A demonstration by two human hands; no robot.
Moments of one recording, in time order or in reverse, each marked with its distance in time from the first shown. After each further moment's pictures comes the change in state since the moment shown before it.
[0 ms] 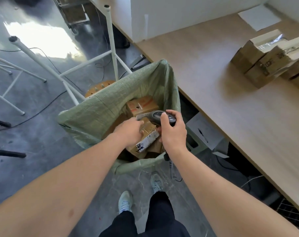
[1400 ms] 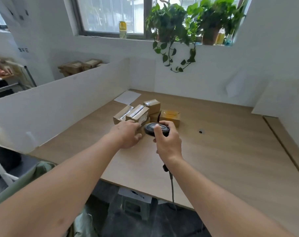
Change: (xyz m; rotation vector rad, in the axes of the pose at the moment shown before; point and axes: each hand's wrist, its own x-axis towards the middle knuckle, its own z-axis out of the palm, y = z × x) left_hand -0.018 0.496 -0.140 0.391 0.341 0.650; right_hand -0.007 -0.074 -0.435 0.199 0.583 -0.336
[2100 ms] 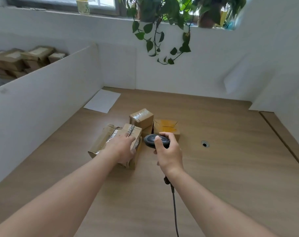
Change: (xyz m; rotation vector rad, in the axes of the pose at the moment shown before) left_hand 0.326 -0.116 0.066 -0.012 -0.238 0.116; right_hand 0.277 0.066 0.124 -0.130 0.139 0.222
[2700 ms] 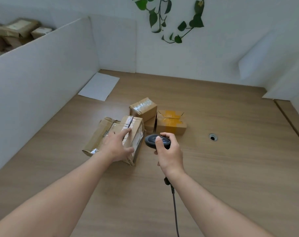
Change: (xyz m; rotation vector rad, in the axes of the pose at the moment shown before) left_hand 0.059 -0.041 0.045 -0.383 -0.038 -0.207; right_hand 0.055 0.045 0.039 -0.024 -0.033 0.141
